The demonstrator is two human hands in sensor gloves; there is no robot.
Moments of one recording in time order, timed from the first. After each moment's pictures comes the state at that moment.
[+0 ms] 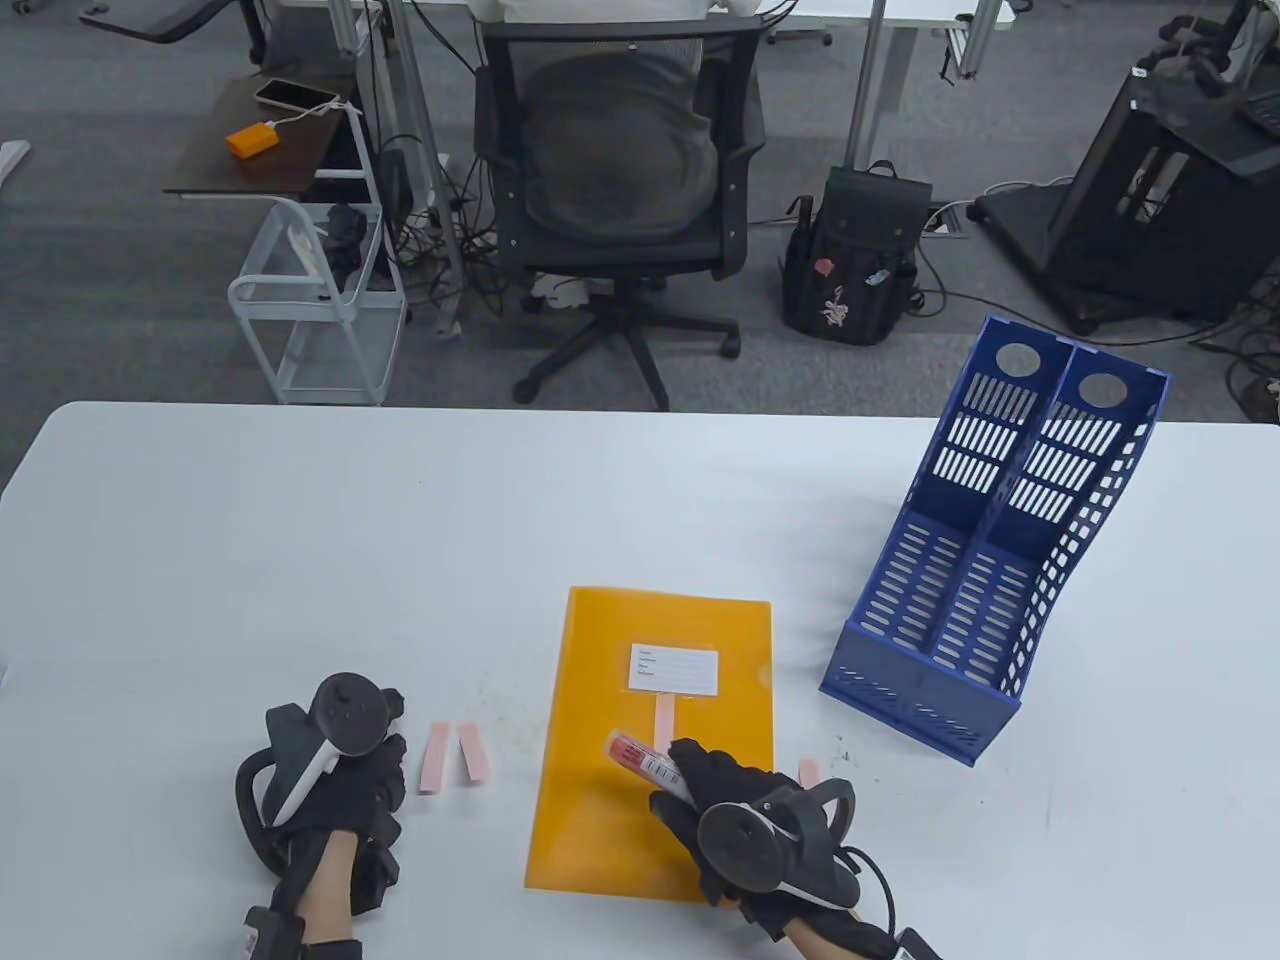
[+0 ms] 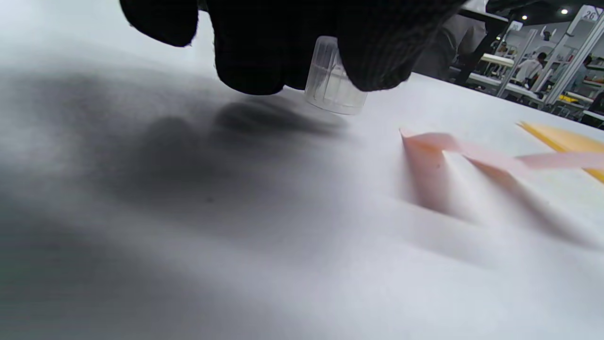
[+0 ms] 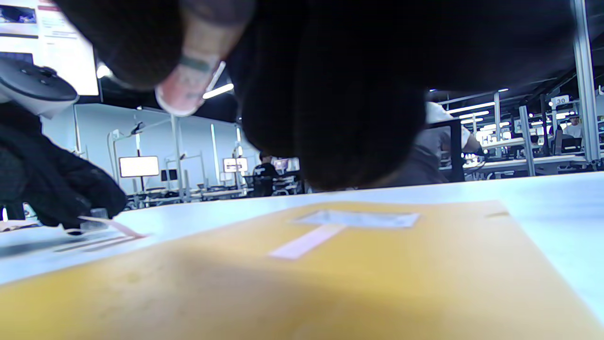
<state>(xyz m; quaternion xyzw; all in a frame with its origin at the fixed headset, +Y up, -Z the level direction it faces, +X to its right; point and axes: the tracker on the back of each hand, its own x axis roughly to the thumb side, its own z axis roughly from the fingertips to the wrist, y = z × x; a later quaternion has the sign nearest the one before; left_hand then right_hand) -0.285 -0.764 -0.318 -0.12 0.11 0.14 0.98 0.086 -0.730 -0.260 0.23 -0.14 0.96 0.11</state>
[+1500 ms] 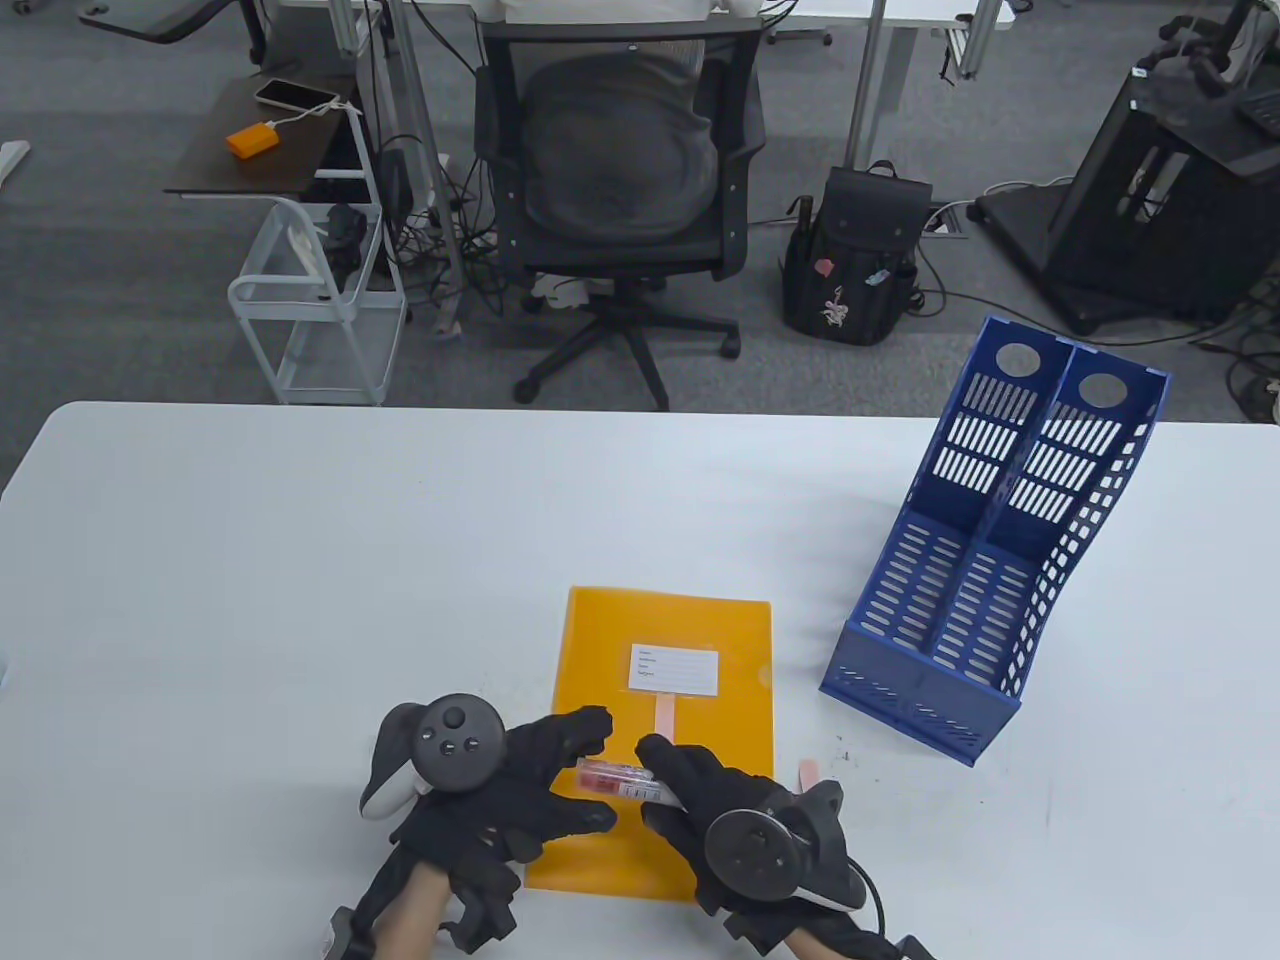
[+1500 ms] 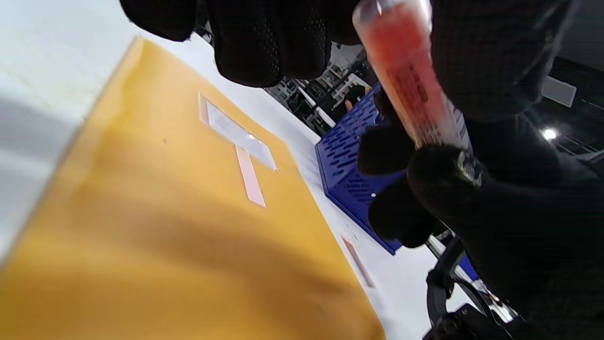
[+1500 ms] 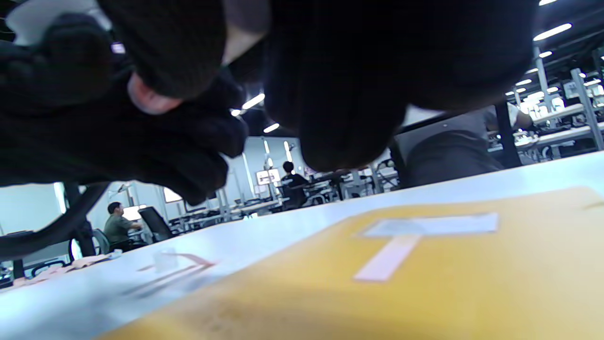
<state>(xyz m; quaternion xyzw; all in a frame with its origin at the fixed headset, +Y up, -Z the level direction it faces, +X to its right) -0.156 -0.722 -0.295 -0.14 -0.28 0.37 0.88 0.080 -0.718 -0.250 0.28 -0.13 0.93 0.18</state>
